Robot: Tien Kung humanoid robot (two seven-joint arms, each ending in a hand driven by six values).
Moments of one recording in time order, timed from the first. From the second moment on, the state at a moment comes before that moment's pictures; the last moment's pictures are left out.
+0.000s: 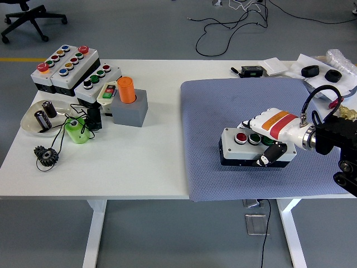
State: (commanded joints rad) left arm -0.16 0.13 -0.05 -0.20 0.50 0.25 0.13; right arm 0.81 -0.60 0.48 1.34 -2.03 0.09 0.07
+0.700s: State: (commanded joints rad) left arm -0.15 0.13 -0.04 -0.20 0.50 0.25 0.14; right arm 0.78 -0.58 0.50 1.27 -2.07 0.07 0.07
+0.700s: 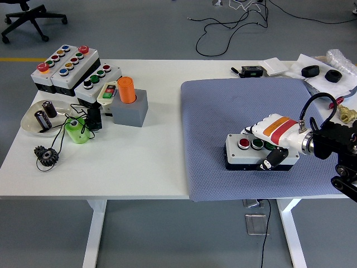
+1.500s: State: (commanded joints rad) left arm -0.16 0.13 -0.04 -0.20 0.50 0.25 0.13; right arm 0.78 -0.59 0.50 1.26 -2.11 0.06 0.08
